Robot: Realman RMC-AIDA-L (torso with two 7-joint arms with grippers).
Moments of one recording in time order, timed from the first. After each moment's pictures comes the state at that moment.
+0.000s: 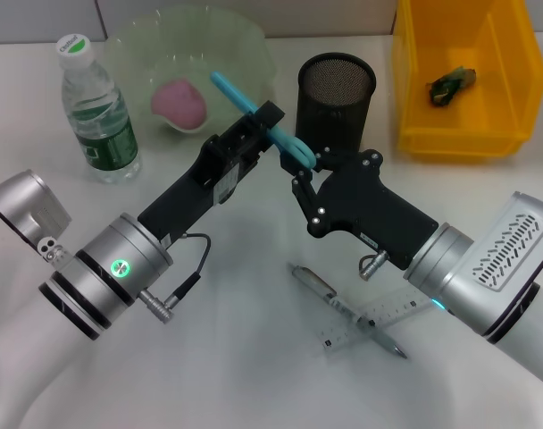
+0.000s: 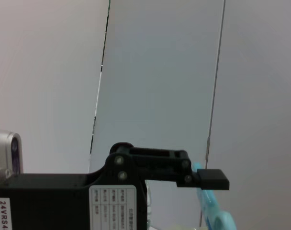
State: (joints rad) left arm -0.59 -2.08 0.19 -0.33 1.74 1.37 -1.48; right arm 0.60 2.09 -0.14 0.37 -1.83 -1.27 -0.03
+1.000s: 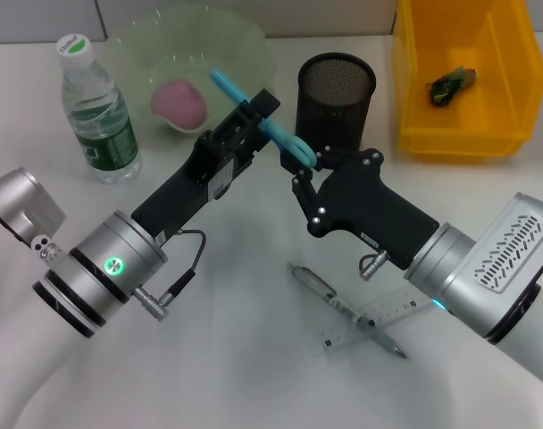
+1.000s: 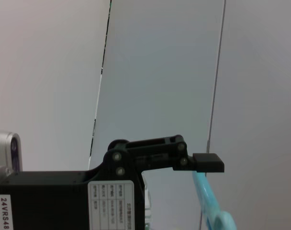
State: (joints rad) left arm -0.59 -2.08 0.19 -0.31 1.74 1.39 -1.49; right arm 0.59 2.09 -0.14 0.37 -1.83 -1.28 -0.03
